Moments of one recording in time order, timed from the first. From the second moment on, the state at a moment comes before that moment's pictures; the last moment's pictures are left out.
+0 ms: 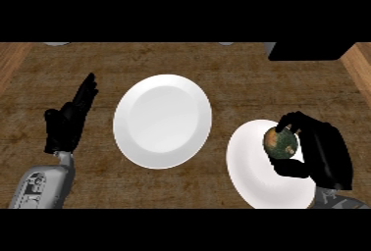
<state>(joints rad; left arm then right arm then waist) -0.24 0.19 0.03 -1.45 -0.09 0.04 0.12 -0.05 -0.20 0.14 -1.83 1.05 0.00 0.28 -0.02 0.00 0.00</state>
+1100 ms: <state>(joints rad) -0.27 0.18 0.03 -1.43 -0.10 0.00 0.11 -0.64 0.00 0.48 -1.37 0.85 -0.19 0.55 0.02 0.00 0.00</state>
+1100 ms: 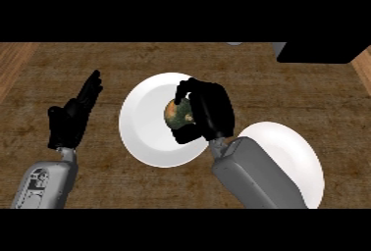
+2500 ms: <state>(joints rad) -0.29 0.17 0.04 -1.40 -0.11 -0.01 0.08 -0.85 0.00 0.61 -0.86 0.15 -0.75 0.31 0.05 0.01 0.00</state>
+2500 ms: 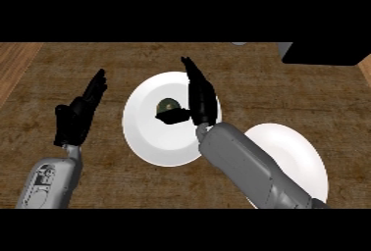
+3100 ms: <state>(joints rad) -0.24 0.17 0.05 -1.45 -0.11 0.00 0.12 -0.54 -0.20 0.43 -1.18 0.03 -0.70 0.15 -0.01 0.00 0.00</state>
